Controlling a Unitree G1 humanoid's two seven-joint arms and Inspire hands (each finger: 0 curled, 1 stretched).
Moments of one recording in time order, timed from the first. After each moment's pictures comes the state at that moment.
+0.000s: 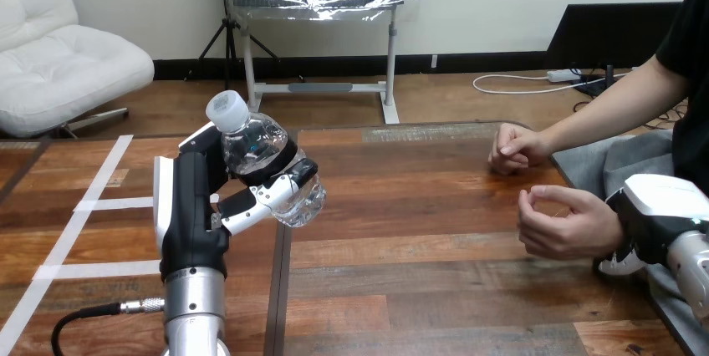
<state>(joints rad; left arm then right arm) -0.05 0.01 0.02 0.21 0.20 -0.37 0.22 -0.52 -0.68 0.39 0.97 -0.70 -0.06 -0.07</state>
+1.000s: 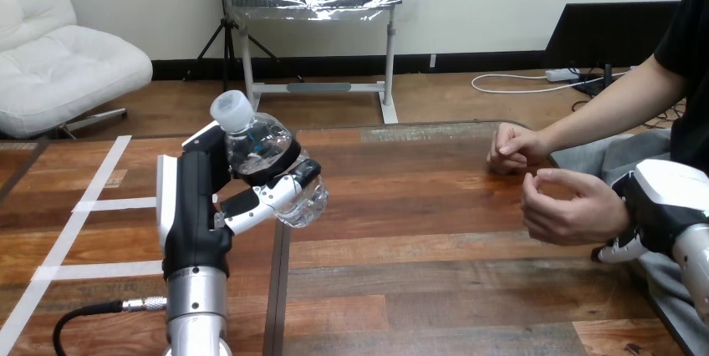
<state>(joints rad) -0.05 0.01 0.01 0.21 0.22 -0.37 0.22 -0.50 -0.68 0.33 0.92 -0.63 -0.09 -0.11</state>
